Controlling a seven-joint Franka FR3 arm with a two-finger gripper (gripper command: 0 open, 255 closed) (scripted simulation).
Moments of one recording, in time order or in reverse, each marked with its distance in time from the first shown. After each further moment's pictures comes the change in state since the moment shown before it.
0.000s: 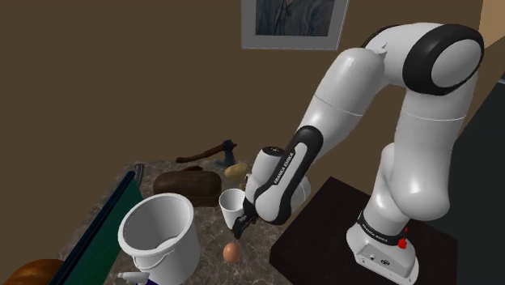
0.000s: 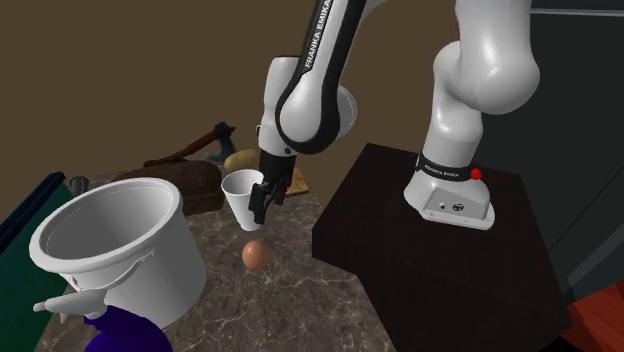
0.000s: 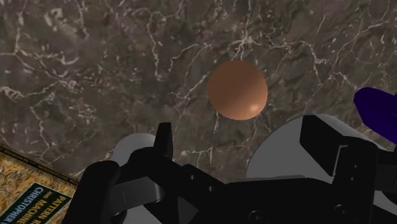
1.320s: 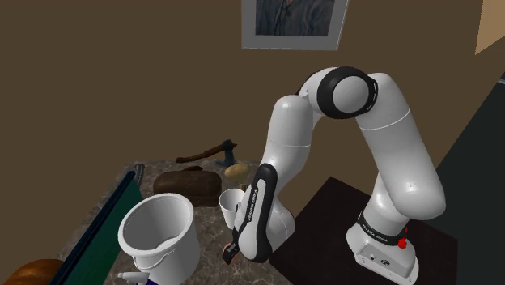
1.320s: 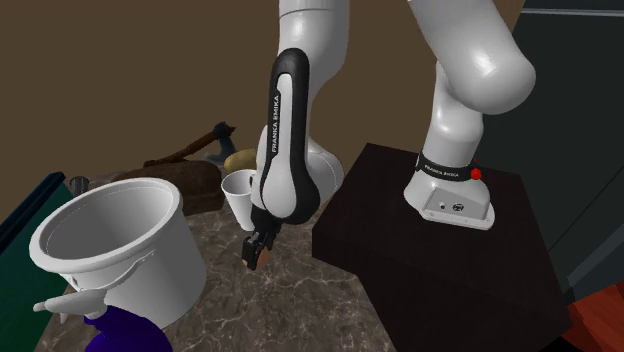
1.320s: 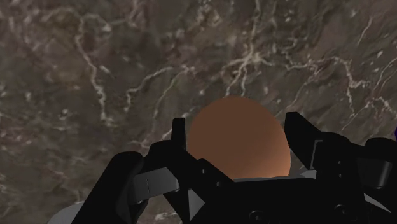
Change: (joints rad) arm -0.074 0.486 0.143 0.221 0.012 0.331 -0.071
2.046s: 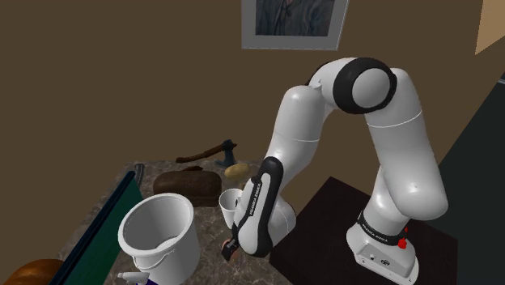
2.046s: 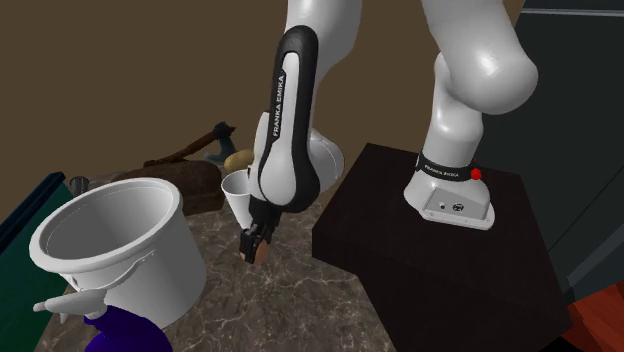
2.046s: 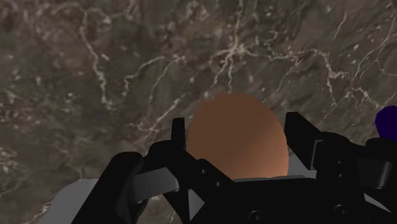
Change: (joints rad) arm 0.045 -0.105 -0.032 -0.030 0.039 -0.075 0.007
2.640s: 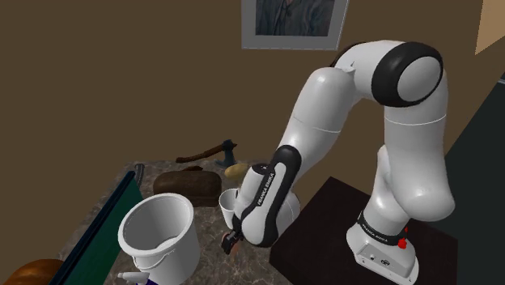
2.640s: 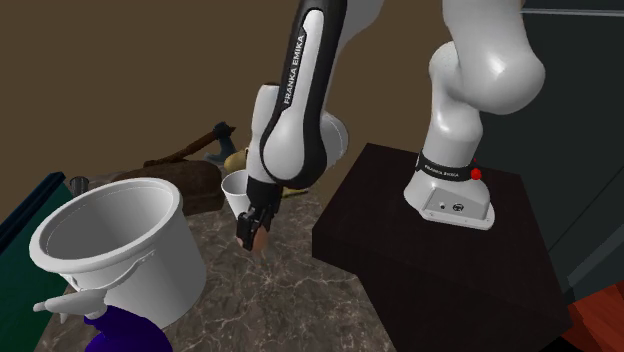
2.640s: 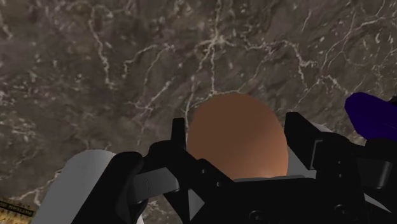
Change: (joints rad) arm 0.144 -0.196 -0.130 -0.061 0.022 -0.144 0.054
